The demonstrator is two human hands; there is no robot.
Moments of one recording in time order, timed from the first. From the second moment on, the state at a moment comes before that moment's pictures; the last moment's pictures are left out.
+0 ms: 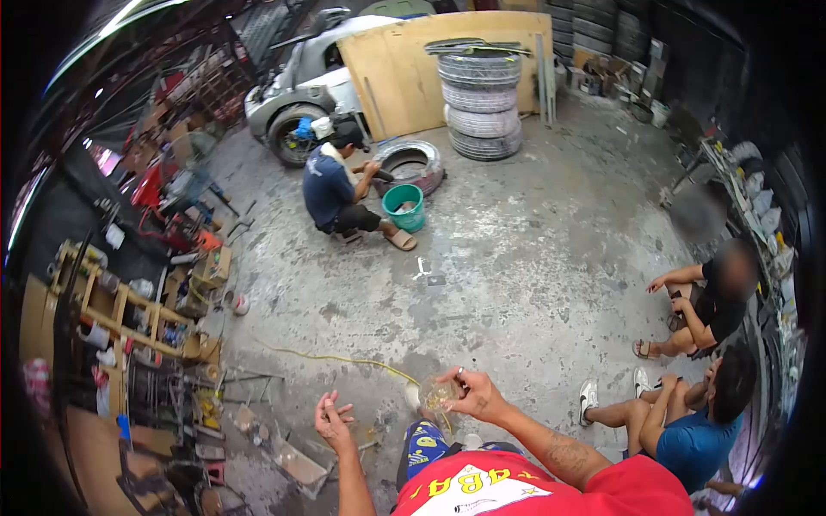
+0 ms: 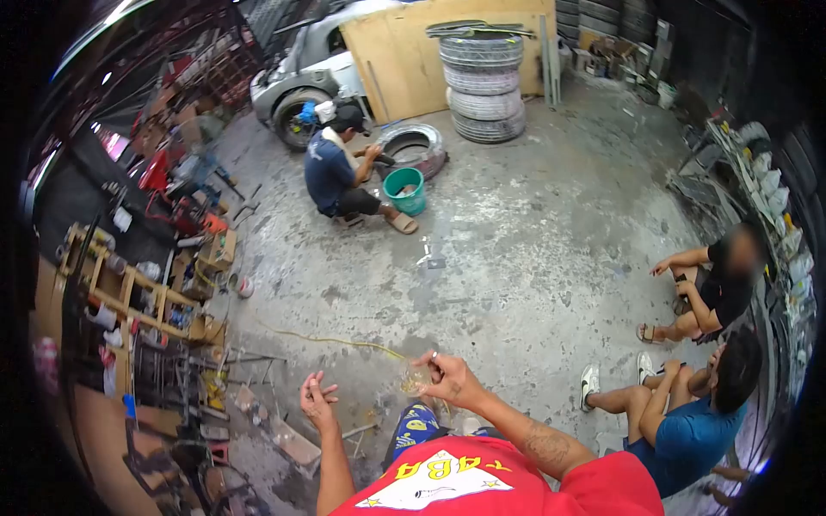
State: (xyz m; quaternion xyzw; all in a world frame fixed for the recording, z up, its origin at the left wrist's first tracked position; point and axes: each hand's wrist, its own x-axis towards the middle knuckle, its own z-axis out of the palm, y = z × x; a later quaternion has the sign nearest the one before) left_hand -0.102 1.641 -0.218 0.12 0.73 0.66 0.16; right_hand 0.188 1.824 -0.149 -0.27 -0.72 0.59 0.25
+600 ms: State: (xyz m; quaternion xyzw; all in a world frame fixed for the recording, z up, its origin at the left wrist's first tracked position) left_hand -0.242 2.363 -0.168 0.47 0.61 0.48 0.43; right_hand 0.091 2.290 -0.184 -0.57 -0.51 0.42 0.49
